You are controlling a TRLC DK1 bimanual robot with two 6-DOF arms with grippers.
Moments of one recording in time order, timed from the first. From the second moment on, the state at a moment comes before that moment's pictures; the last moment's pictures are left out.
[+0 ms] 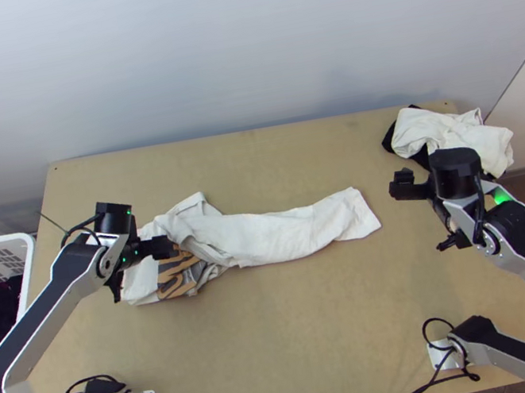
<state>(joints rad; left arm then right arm) -0.24 1.32 0.97 -0.66 -0.14 -0.22 0.39 1.02 1.00 -0.63 0.50 0.30</state>
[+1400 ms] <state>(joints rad) -0.26 1.44 1.08 -0.50 -0.15 -0.20 0.93 1.50 1.26 -0.65 0.18 0.44</state>
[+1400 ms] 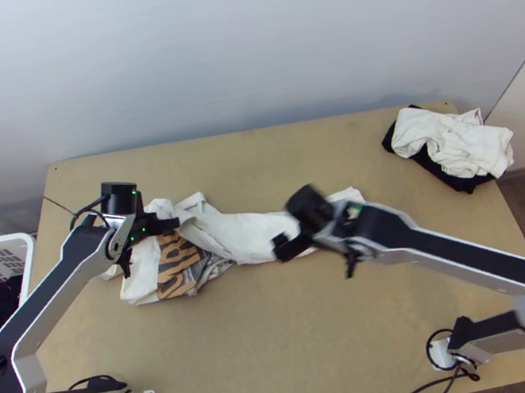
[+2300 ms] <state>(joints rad) -0.27 1.42 1.13 -0.56 -0.15 -0.24 1.06 2.12 1.66 -0.60 0.14 0.44</state>
